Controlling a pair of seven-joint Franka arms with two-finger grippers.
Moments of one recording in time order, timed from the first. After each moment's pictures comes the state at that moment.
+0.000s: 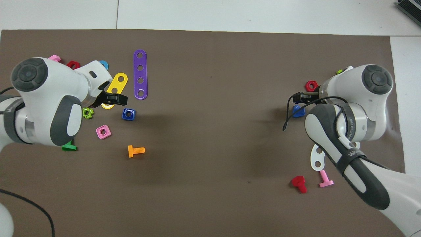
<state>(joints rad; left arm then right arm) -0.09 0.21 -0.11 -1.93 0.00 2.23 -0.03 0.05 0.30 0.01 -1.95 0.00 2.33 0.15</state>
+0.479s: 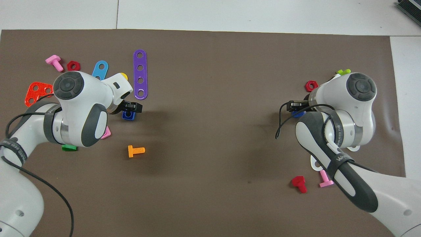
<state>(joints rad) -0.13 0.31 -0.11 -1.99 0.00 2.35 -0.04 0.08 0.30 0.02 -2.00 0.00 2.34 0.15</state>
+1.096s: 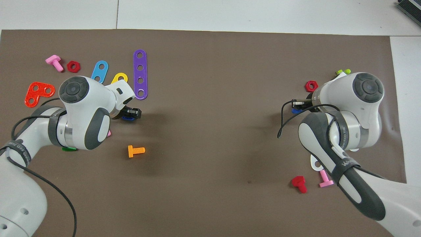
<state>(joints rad) -0.13 0.32 -0.11 -2.02 0.00 2.35 -0.02 0.09 0.24 0.02 -2.00 0.00 2.34 0.15</state>
